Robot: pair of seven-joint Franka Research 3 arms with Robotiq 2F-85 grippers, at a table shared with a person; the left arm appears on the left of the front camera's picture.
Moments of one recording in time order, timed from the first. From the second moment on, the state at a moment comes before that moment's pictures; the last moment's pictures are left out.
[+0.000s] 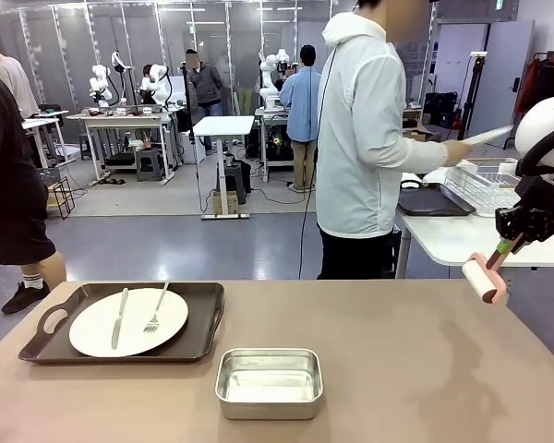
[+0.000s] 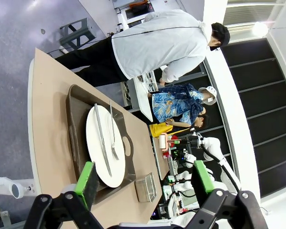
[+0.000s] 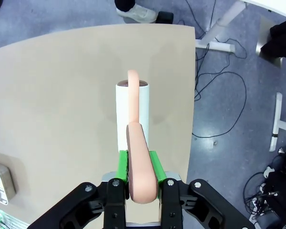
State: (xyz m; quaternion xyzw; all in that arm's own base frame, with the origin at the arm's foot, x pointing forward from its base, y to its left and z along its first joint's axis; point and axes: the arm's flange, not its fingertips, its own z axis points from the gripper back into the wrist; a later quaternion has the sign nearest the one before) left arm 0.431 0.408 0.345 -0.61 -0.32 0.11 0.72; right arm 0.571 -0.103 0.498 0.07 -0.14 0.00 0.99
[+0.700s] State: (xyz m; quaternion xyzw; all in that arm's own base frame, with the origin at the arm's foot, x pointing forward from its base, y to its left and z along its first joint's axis) left arm 0.431 0.408 0.345 -0.61 -0.32 0.11 0.72; right arm 0.572 -0.107 0.494 0.07 -0.14 -0.01 0.99
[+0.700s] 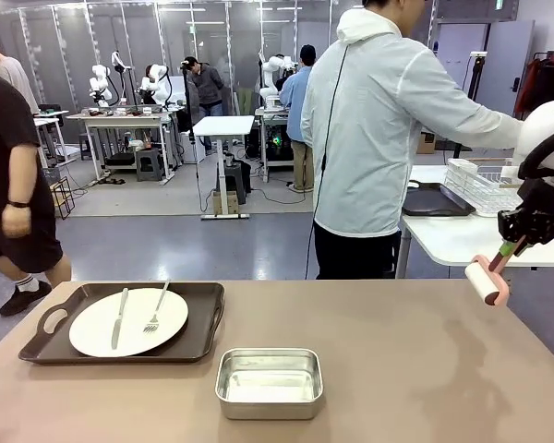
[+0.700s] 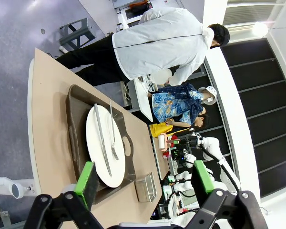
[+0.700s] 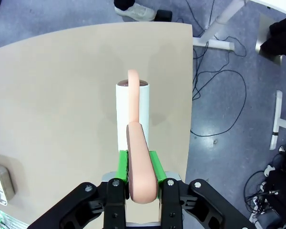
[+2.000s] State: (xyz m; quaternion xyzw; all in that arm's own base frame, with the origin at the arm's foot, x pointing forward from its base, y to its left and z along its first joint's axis) left arm 0.431 0.408 0.345 -0.61 -0.32 0.11 0.72; right arm 0.544 0.065 0.595 -0.01 -0.25 0.30 0.92
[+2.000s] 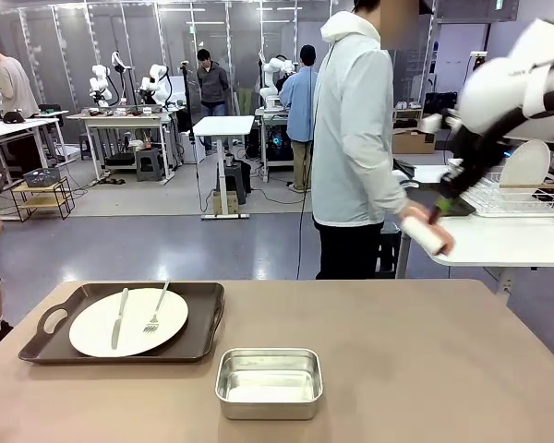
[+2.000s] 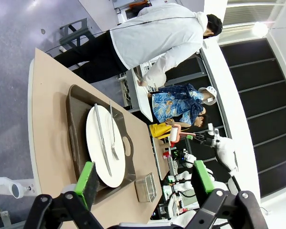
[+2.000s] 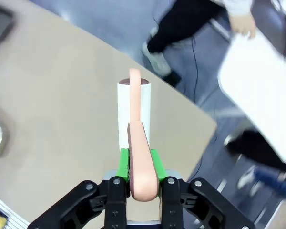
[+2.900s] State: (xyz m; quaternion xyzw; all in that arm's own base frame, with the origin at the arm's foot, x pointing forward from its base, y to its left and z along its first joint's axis) left arm 0.431 0.409 0.345 -0.61 -0.32 0.11 0.72; right arm 0.408 0.285 0.544 0.01 -0.20 0.58 0.79
